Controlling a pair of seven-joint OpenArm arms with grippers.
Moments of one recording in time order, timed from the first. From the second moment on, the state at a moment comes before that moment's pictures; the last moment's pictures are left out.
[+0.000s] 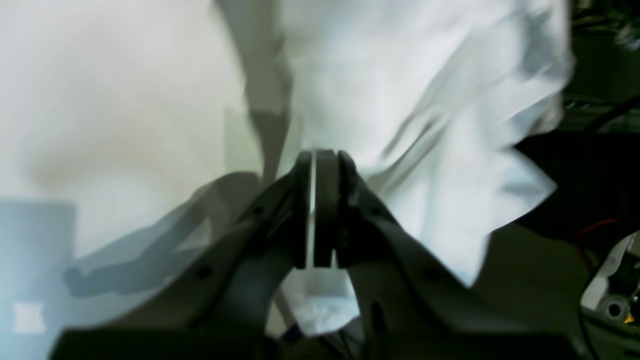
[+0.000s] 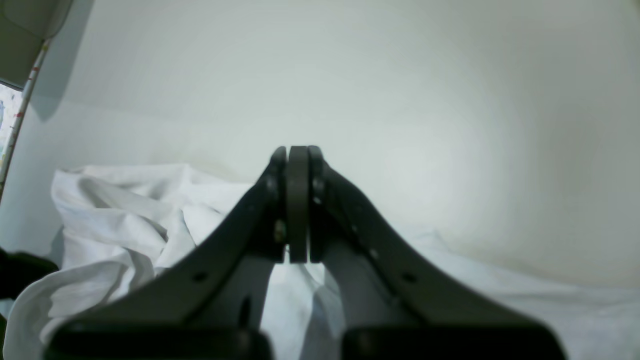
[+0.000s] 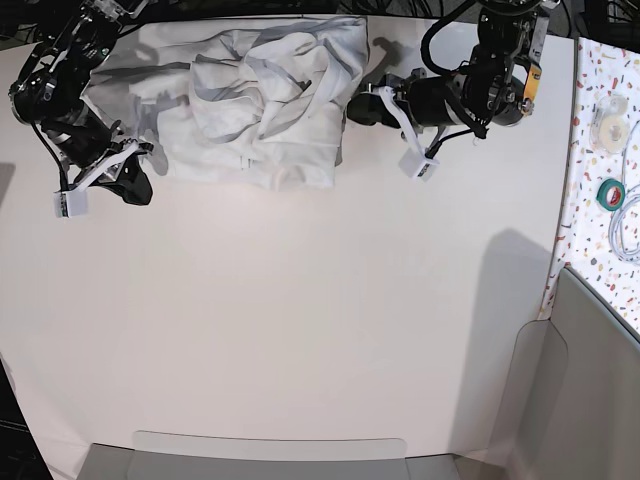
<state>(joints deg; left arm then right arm) 14.4 -19.0 8.7 111.6 -57.3 -0.5 68.1 -7.4 3.2 38.1 109.2 47.4 32.8 -72.1</state>
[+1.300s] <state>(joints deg) -7.7 -6.1 46.4 98.6 -47.6 -0.5 68.1 -9.1 3.1 38.0 108.2 47.0 28.7 -72.1</state>
